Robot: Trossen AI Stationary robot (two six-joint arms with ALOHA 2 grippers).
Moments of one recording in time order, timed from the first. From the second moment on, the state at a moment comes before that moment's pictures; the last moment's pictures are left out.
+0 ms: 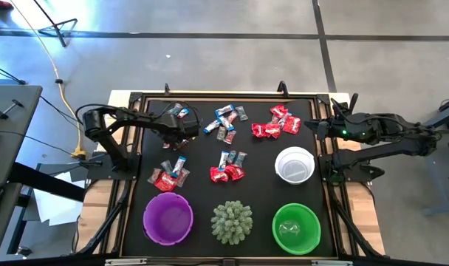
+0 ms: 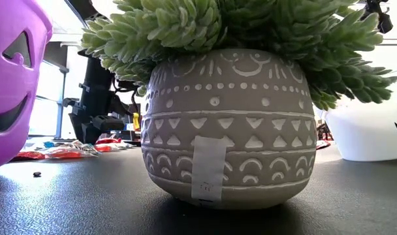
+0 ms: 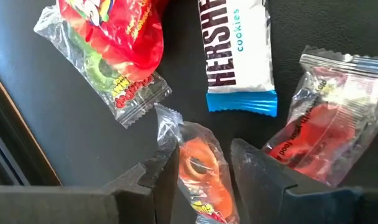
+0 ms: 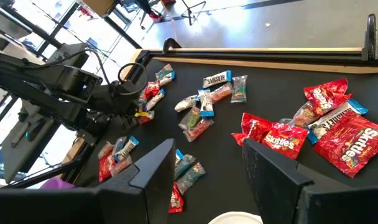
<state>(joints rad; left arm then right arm) 0.36 1.69 0.84 -0.88 -0.34 -0.66 0.07 0.56 0.96 -0.98 0.54 1.03</state>
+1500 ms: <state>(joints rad) 0.04 1.28 1.27 -1.25 -0.08 -0.87 0.07 0.56 0.96 -1.02 0.52 1.01</state>
